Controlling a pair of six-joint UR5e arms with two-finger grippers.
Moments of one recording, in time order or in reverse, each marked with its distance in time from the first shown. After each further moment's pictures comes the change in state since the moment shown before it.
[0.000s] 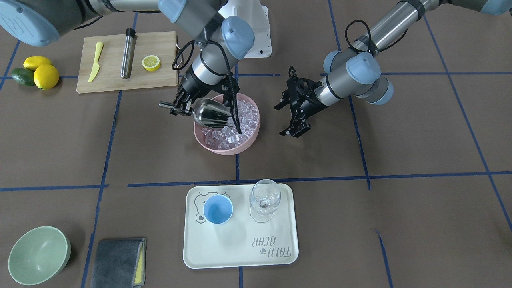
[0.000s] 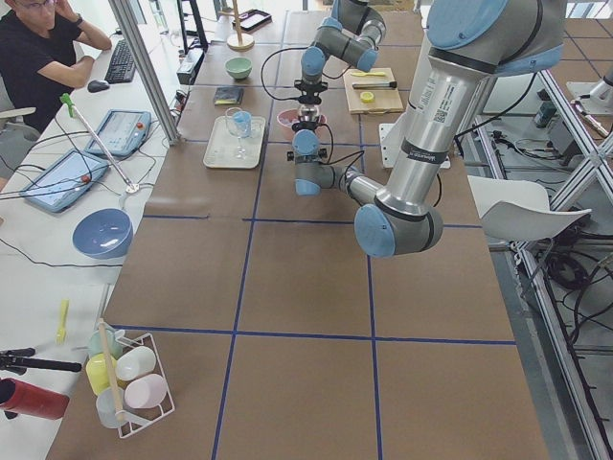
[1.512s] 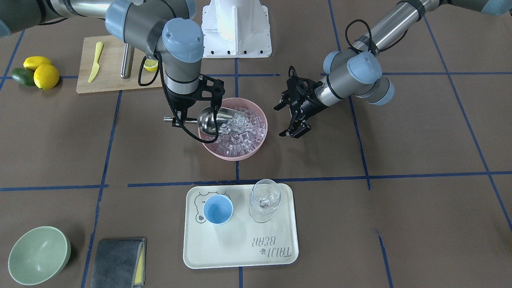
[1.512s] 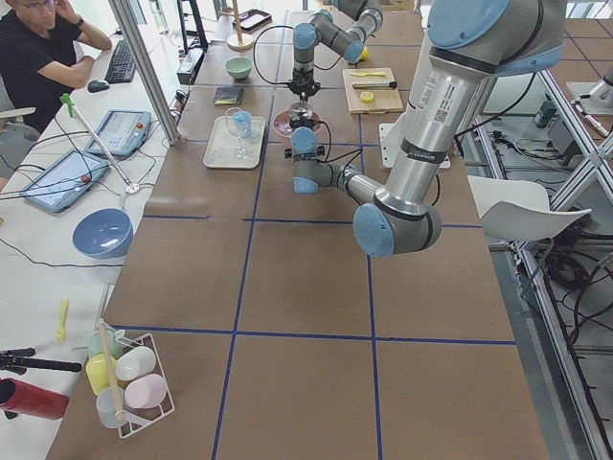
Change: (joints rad) left arm -0.014 -0.008 -0.004 0.002 0.000 0.001; right arm 0.104 -0.169 0.070 0.435 0.238 0.018
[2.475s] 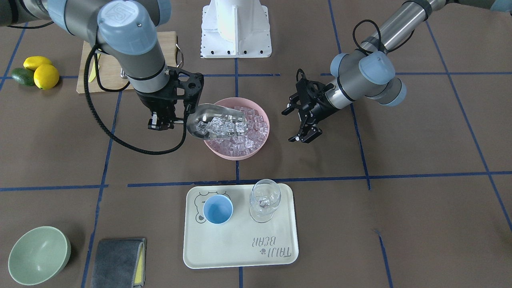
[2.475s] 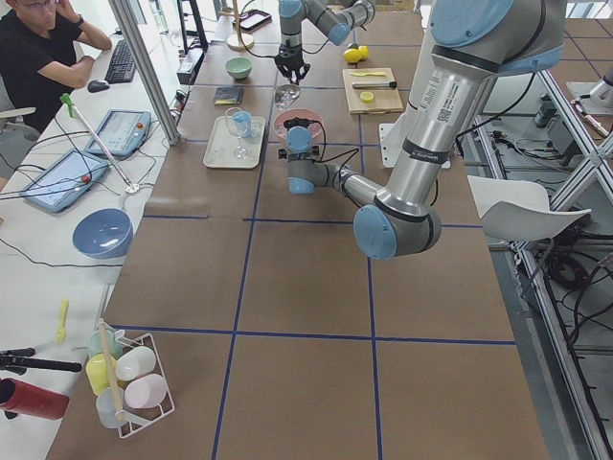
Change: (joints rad) left arm -0.062 0.020 -0.020 0.020 -0.013 -0.002; right arm 0.197 -0.008 0.069 0.025 0.234 0.004
